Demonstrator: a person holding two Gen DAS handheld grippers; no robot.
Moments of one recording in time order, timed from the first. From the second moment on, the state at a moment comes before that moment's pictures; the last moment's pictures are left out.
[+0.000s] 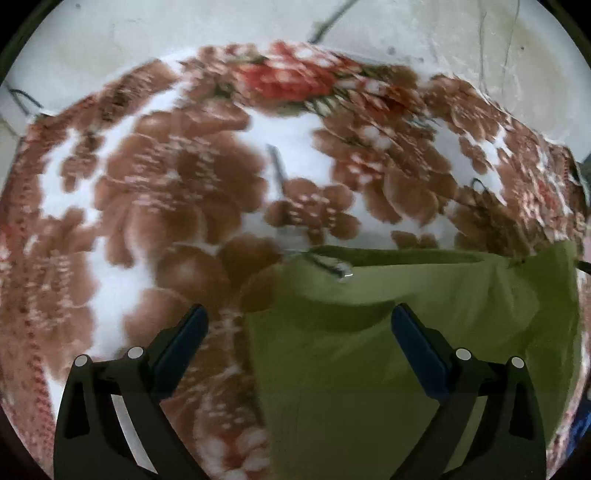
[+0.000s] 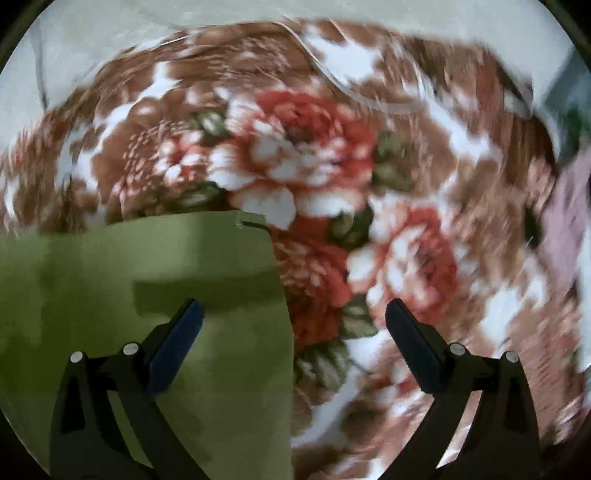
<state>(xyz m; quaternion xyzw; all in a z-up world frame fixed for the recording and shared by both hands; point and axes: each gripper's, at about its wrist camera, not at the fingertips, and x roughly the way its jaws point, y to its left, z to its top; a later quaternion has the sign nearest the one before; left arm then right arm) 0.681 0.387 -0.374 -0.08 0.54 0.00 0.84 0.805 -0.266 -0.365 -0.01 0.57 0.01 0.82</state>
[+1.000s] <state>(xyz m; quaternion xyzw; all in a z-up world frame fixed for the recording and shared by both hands) 0.631 0.399 -0.347 -0.06 0.51 0.06 0.86 0.711 -0.194 -0.346 -0.13 0.48 0.12 0.86</state>
